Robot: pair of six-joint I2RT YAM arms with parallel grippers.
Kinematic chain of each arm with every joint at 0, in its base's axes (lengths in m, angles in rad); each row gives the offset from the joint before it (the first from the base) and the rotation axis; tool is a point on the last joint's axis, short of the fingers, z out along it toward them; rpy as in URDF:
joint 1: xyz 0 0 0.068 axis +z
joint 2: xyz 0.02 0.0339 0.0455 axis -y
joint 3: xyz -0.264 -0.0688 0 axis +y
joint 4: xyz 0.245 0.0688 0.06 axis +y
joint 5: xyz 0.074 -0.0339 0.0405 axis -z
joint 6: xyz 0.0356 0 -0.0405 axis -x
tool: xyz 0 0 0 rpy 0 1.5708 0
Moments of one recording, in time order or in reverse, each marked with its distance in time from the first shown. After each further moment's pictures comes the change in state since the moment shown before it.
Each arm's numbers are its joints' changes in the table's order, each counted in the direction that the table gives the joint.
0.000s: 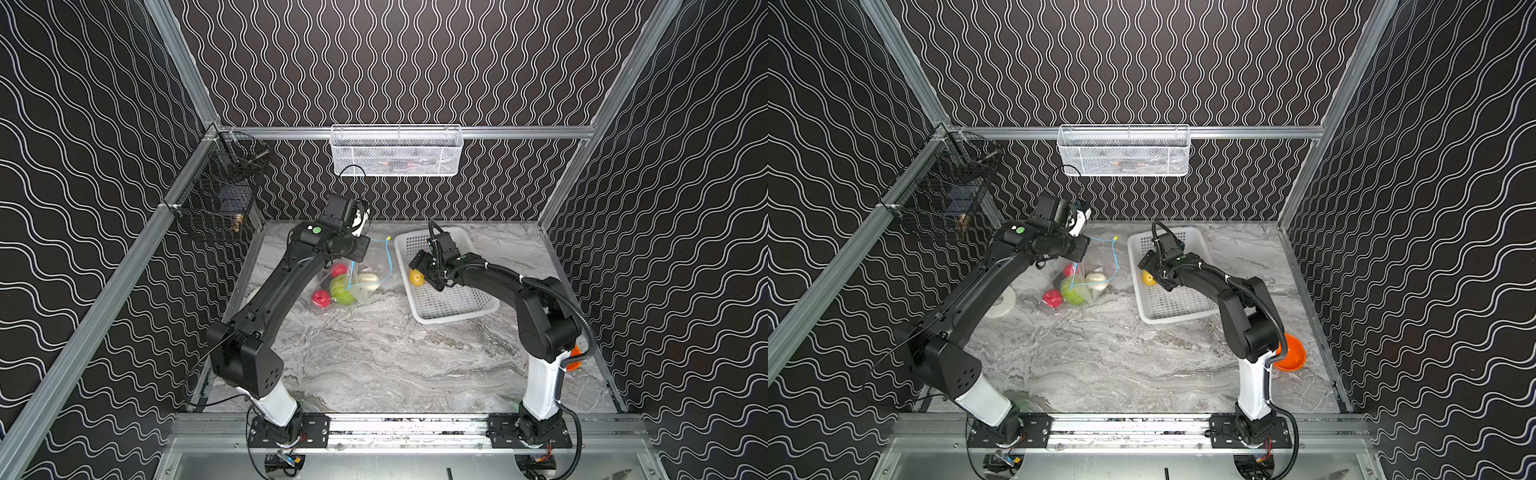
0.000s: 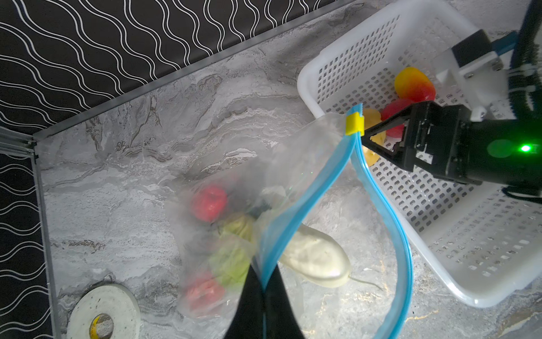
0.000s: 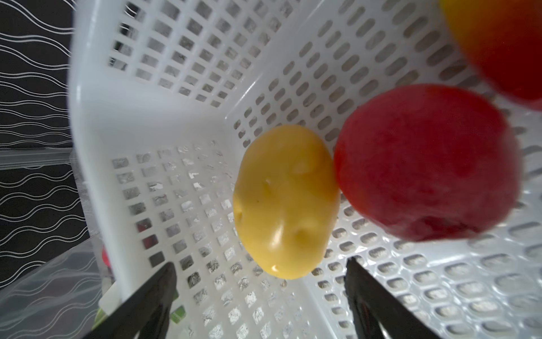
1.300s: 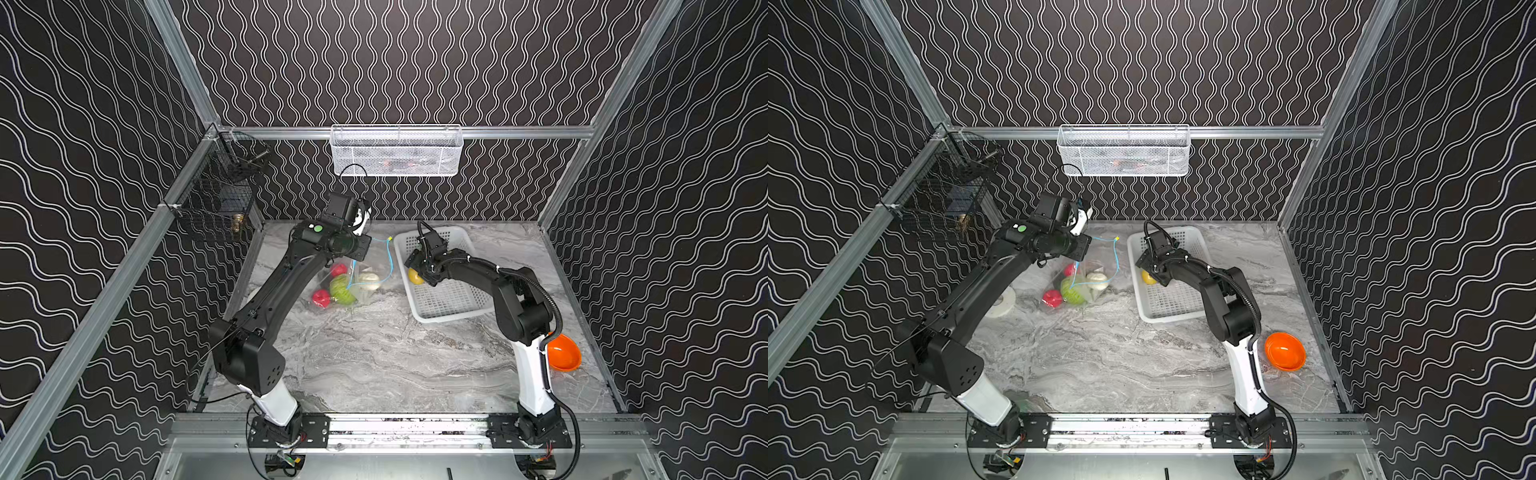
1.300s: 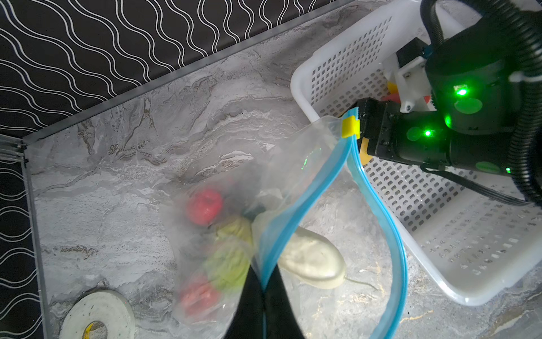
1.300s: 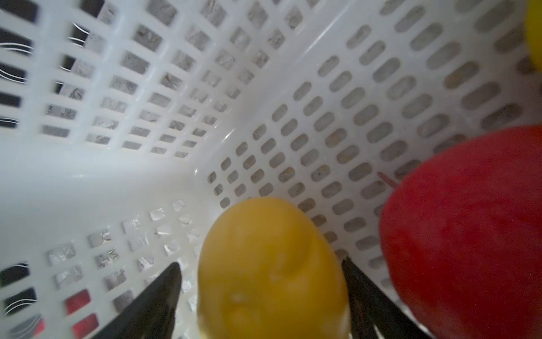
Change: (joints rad) left arm 0.000 -0.018 -0.019 0.002 0.019 0.001; right arm -0.005 -0.217 -0.191 0.028 0.087 0.026
